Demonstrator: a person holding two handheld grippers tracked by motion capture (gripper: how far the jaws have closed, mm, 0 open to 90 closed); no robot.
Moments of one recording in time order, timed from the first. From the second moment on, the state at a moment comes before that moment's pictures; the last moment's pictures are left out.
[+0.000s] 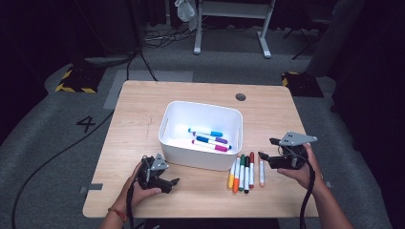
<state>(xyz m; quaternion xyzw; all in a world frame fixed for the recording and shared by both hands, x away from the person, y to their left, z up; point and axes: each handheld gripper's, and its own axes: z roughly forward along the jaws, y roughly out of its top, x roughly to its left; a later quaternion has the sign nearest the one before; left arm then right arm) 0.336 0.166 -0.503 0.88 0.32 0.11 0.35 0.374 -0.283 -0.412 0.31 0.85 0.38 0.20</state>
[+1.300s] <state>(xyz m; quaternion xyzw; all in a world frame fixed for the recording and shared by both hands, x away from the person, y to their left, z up) 0.336 0.166 -0.503 0.88 0.32 0.11 0.35 0.401 -0.320 -0.484 0.41 0.82 0.36 0.16</state>
